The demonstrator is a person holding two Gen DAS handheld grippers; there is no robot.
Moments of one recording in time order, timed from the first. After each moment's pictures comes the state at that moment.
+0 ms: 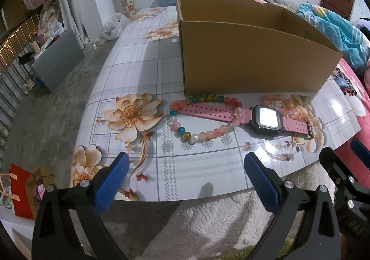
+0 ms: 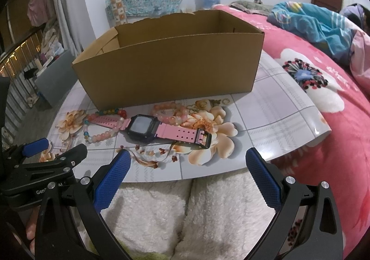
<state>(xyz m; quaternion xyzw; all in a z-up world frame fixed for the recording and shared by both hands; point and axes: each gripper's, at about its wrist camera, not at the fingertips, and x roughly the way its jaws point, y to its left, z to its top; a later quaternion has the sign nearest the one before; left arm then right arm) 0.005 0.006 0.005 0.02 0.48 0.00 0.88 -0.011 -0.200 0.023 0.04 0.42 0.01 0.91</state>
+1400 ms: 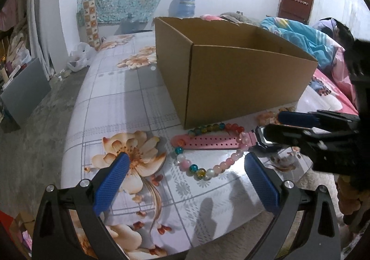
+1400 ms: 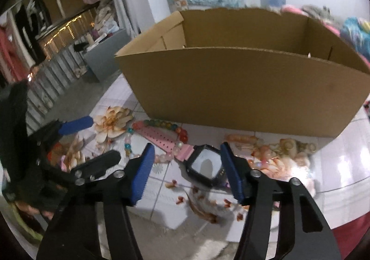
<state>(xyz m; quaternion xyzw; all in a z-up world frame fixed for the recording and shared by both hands) 0.038 0.054 -0.009 0.02 0.39 -0.14 0.91 0.068 -0.145 0.007 0.03 0.44 0.21 0.87</state>
